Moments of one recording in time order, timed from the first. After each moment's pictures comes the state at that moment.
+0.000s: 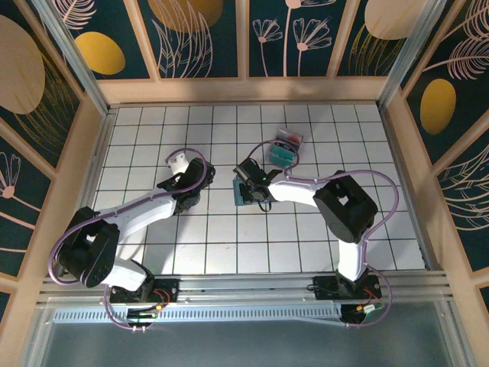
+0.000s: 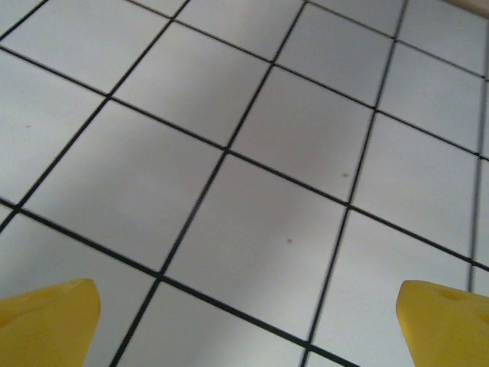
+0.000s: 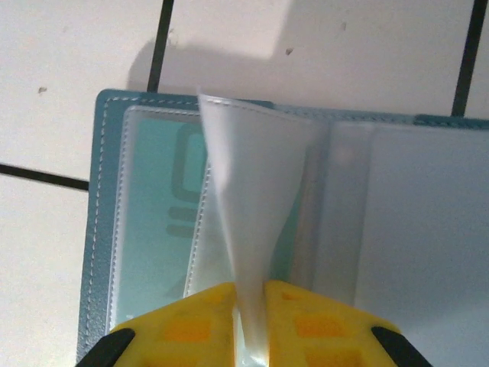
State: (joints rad) left arm -0.62 1.45 0.81 -0.24 -0.61 -0.89; right arm 0.83 1.89 1.15 -0.36 0.16 0.56
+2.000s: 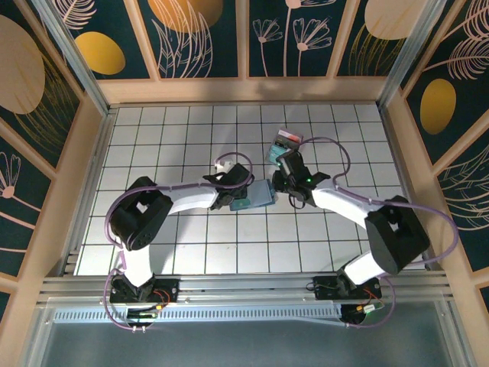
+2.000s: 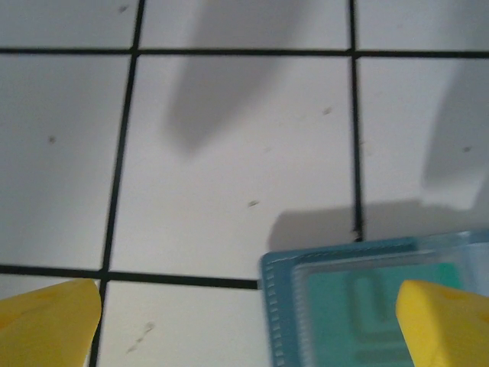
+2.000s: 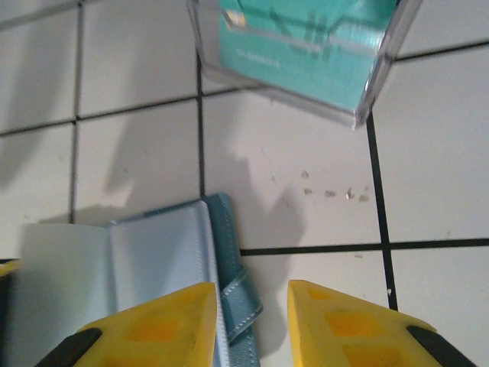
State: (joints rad) left arm -0.81 1.88 1.11 -0.32 -0.50 -0.74; right arm 0.62 1.47 0.86 -0.25 0.17 0.64
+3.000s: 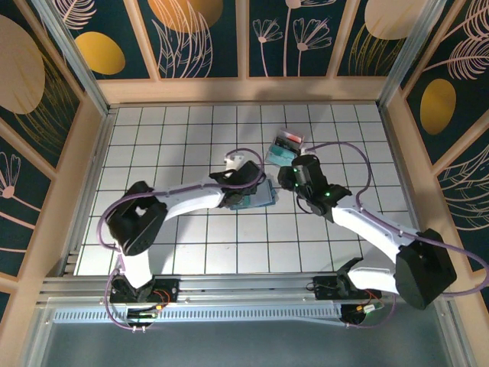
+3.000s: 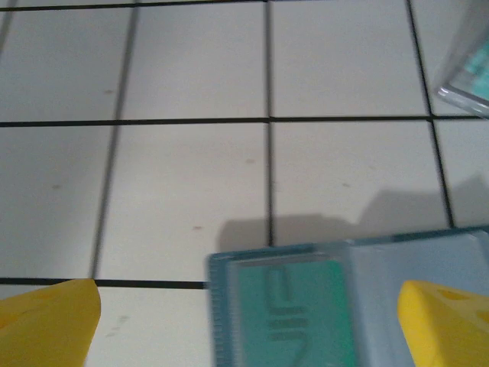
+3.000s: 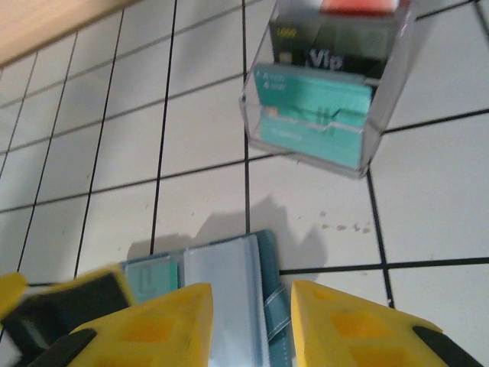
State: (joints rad) left arm -0.86 1.81 1.17 -0.41 -0.59 -0.76; right arm 0.62 1.24 0.75 -0.17 0.17 0.66
